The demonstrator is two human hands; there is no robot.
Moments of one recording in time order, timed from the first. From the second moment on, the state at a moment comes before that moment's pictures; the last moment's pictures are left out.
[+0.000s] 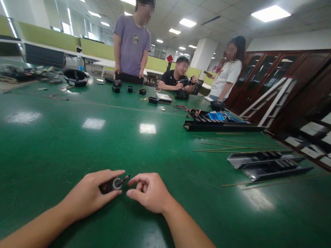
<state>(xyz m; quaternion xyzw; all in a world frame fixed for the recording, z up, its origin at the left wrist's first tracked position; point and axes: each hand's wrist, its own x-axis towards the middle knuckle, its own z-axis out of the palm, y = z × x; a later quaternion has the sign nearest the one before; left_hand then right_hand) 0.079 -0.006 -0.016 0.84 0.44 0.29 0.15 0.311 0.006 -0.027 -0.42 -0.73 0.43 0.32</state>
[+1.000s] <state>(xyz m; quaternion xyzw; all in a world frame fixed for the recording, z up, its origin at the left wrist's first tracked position) 0.086 -0.005 -0.021 0.83 0.41 0.31 0.23 0.309 0.002 -0.024 -0.42 -0.76 0.39 0.30</state>
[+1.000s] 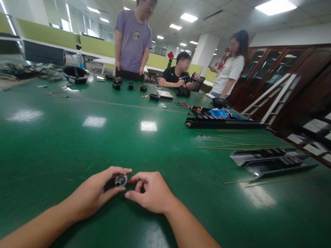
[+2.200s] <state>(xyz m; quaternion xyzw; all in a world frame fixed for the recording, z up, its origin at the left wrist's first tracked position) 0.082 -0.004 -0.021 0.86 0.37 0.33 0.10 0.309 -0.001 -0.021 -0.40 -0.77 0.35 0.36</state>
